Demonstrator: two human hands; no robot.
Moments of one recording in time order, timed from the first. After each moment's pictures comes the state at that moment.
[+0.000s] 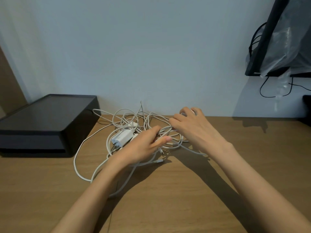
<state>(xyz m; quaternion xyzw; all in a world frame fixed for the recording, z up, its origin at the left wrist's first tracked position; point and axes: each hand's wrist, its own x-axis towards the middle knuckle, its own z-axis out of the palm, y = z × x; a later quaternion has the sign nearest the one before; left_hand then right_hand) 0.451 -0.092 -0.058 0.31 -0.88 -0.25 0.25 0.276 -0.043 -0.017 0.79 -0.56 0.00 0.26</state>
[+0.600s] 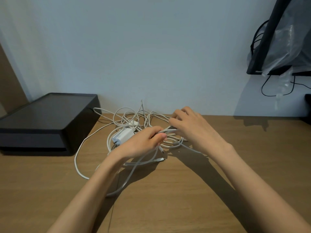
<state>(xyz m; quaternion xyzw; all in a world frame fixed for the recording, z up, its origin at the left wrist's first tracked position) 0.453 -0.093 -0.052 0.31 -0.87 -0.32 0.23 0.276 -0.044 -0.023 0.80 -0.56 0.07 0.21</state>
